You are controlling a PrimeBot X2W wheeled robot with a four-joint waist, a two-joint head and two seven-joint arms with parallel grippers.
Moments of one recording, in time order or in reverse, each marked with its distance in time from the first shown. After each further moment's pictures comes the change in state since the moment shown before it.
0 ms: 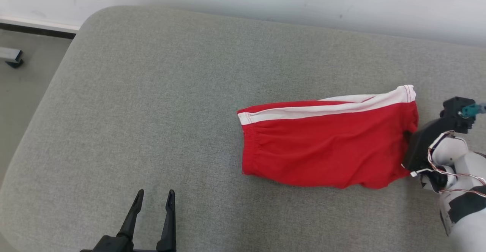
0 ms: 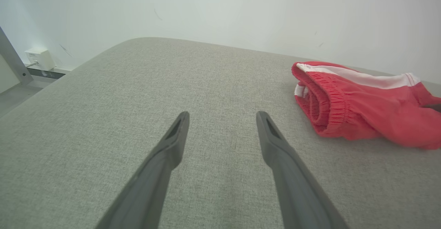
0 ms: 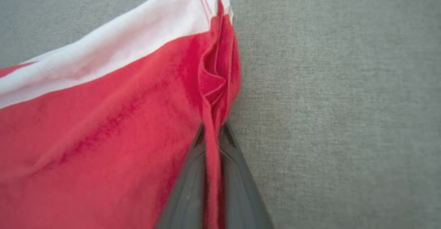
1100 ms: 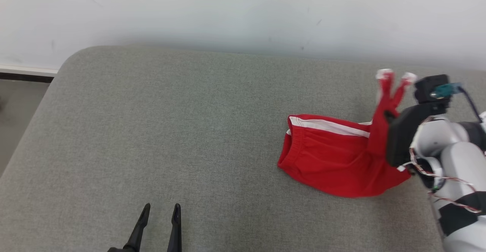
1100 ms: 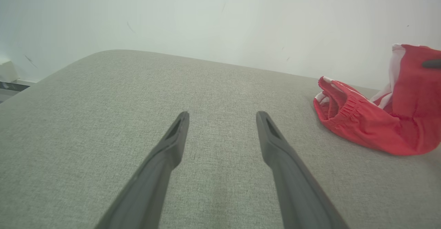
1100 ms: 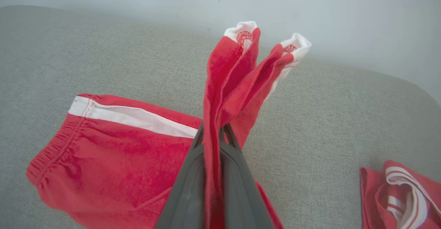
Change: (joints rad) left arm 0.046 -0.004 -0.030 0.005 -0.022 0.019 0.000; right arm 0.128 -0.029 0.151 -0.493 -0.054 -0.001 0.190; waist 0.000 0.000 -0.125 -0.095
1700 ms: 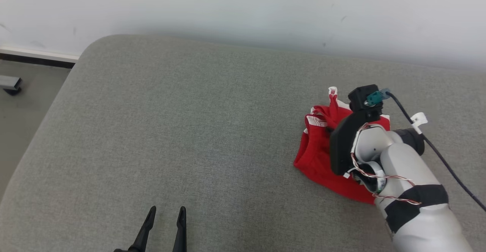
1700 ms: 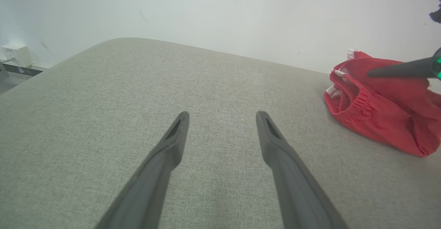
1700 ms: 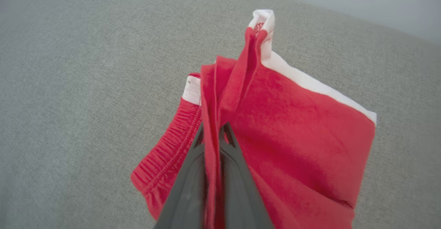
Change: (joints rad) left arm 0.006 0.000 -0.024 0.009 -0.016 0.000 0.000; right arm -0.084 0.167 0.123 0.179 0.011 0.000 0.002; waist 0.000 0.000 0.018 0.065
